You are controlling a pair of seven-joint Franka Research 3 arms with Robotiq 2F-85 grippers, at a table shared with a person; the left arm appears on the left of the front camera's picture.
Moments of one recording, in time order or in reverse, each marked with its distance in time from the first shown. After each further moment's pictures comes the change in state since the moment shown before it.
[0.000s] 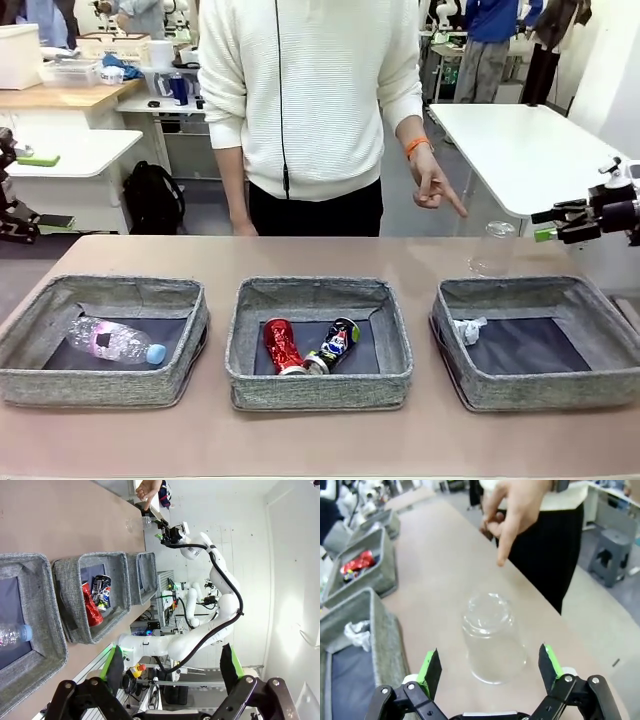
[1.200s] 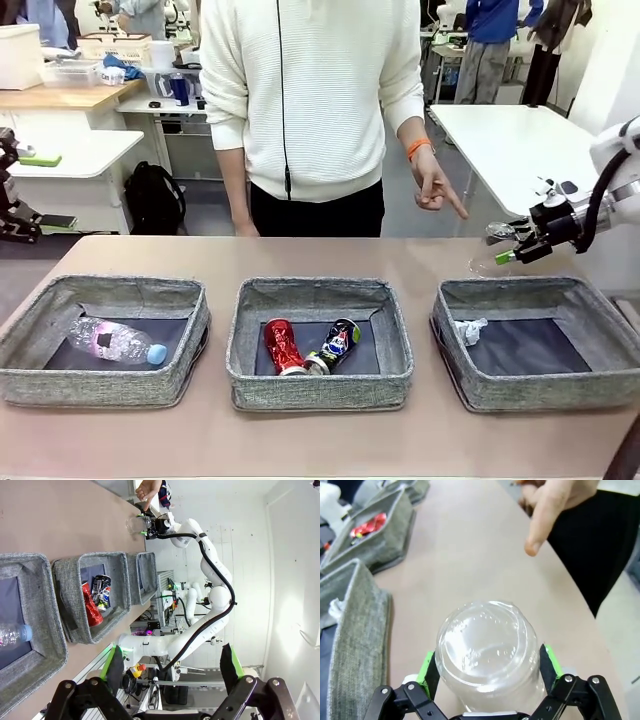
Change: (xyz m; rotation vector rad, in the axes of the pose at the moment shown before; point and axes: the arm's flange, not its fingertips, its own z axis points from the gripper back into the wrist) left arm 0.000 0.000 0.000 0.000 0.000 0.000; right arm -0.008 -0.029 -0.095 0.216 0.123 0.091
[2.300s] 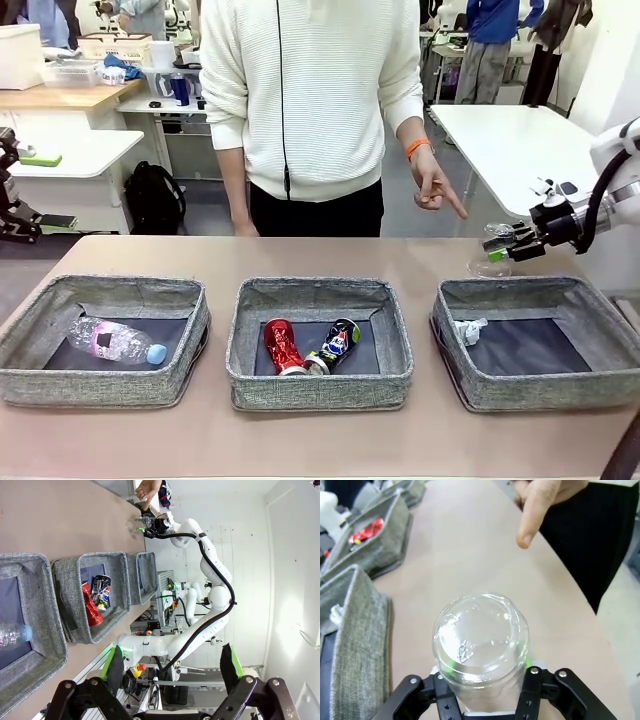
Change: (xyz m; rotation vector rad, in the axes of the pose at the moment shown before) left arm 0.000 0.000 0.000 0.000 0.000 0.000; right arm -0.003 -0.001 0.003 -0.009 -0.002 -0.053
